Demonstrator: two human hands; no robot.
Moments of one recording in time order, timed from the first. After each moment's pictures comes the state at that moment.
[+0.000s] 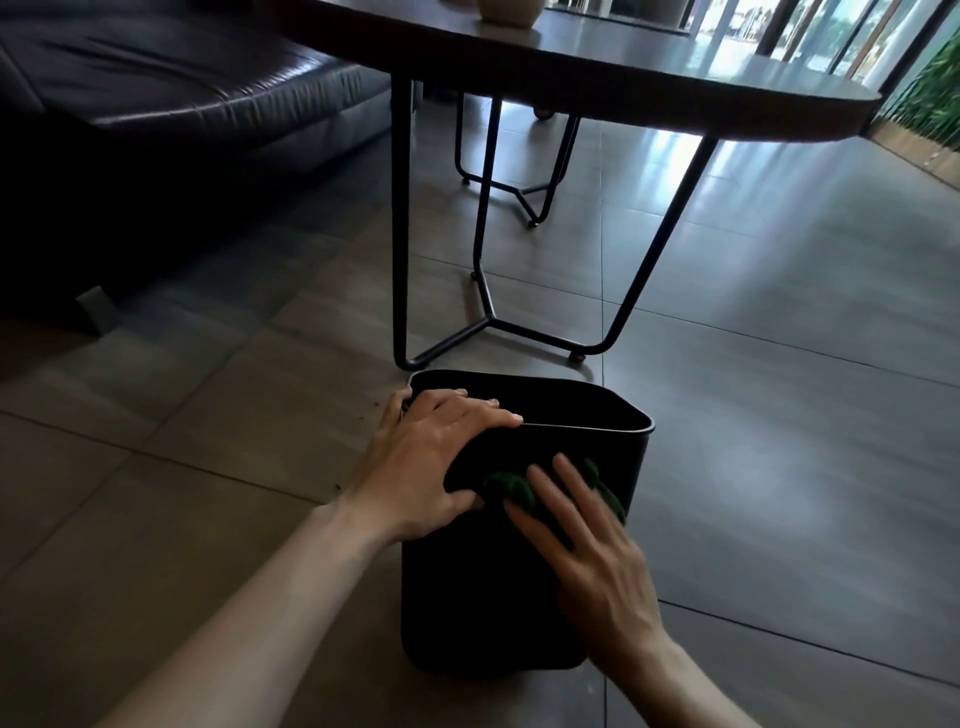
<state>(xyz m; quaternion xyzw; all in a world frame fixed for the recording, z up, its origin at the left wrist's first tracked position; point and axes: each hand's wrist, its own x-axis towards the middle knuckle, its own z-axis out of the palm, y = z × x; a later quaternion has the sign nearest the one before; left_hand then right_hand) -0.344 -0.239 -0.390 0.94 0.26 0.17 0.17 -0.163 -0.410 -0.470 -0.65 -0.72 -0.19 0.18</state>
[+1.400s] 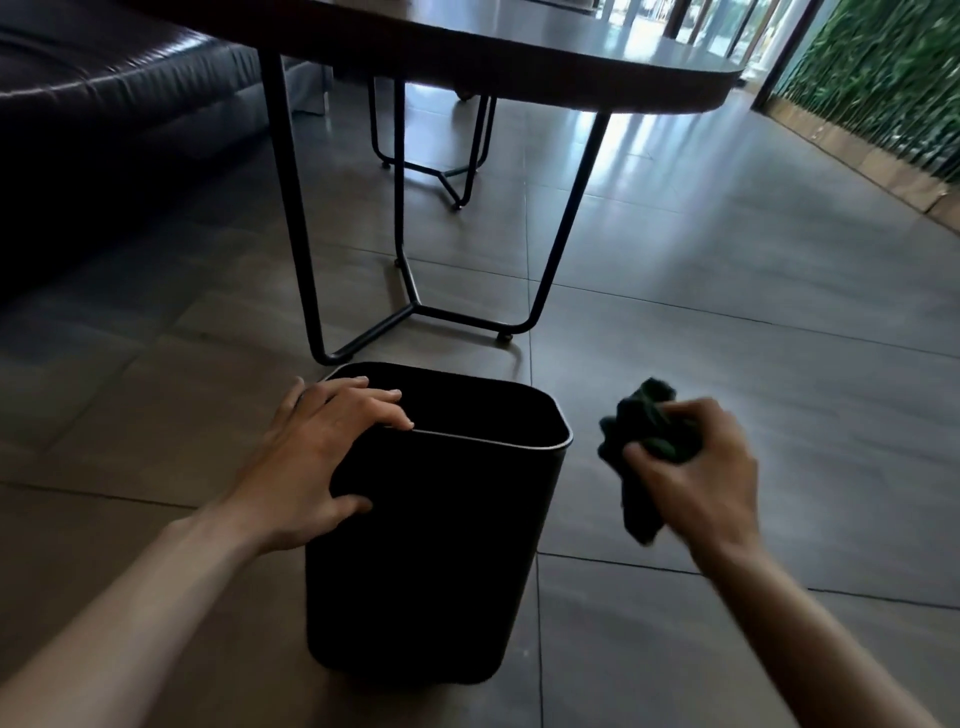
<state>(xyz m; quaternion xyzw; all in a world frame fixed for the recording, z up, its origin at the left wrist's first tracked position) -0.350 -0.229 -0.401 0.94 0.21 0.18 0.18 -0.064 -0.464 -0.376 -0.84 -0.31 -0.06 0.45</state>
